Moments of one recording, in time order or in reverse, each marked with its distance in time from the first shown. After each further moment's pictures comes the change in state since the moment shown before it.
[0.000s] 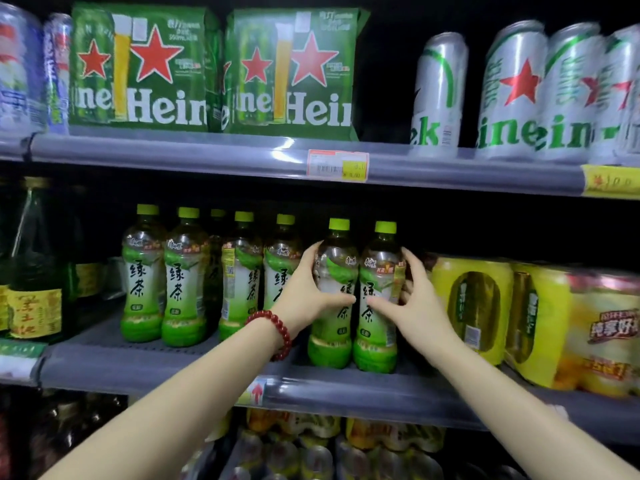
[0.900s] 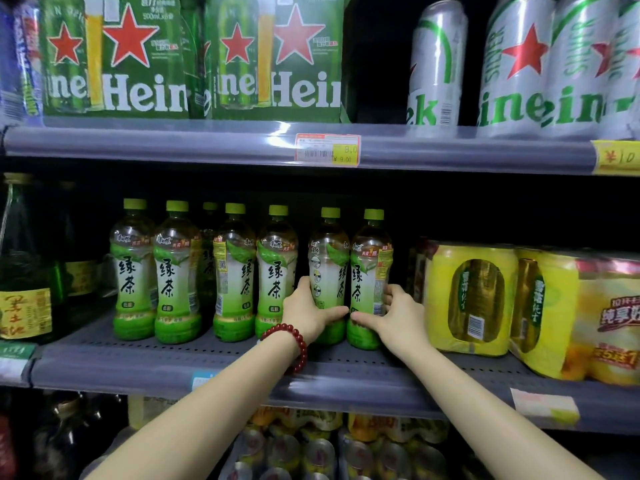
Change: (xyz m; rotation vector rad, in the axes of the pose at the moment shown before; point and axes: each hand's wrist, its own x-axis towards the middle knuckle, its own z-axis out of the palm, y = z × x) left_hand 0.016 -0.046 0.031 0.233 0.126 -0.224; right_hand 0.009 0.036 0.033 -0.244 0.044 0.151
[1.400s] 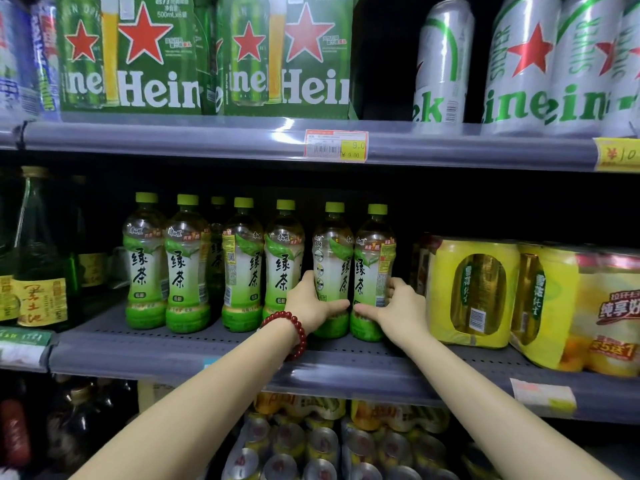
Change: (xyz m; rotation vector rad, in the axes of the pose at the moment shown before) left_hand -0.004 -0.001 -0.011 0.023 -0.083 0.011; right_hand -0.005 -0.011 -0.002 -0.043 -0.012 0.024
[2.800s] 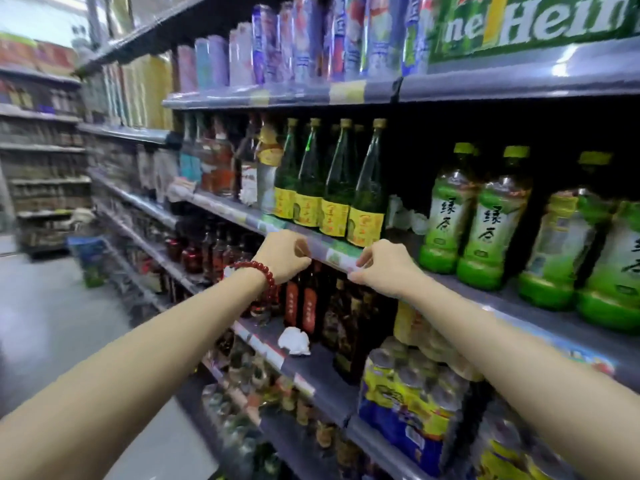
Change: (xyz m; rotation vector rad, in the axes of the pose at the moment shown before) left_hand -0.173 -0.188 -0.351 0.681 0.377 -0.268; right_hand -0.142 -0.278 0.236 -0.077 -0.753 -0.564
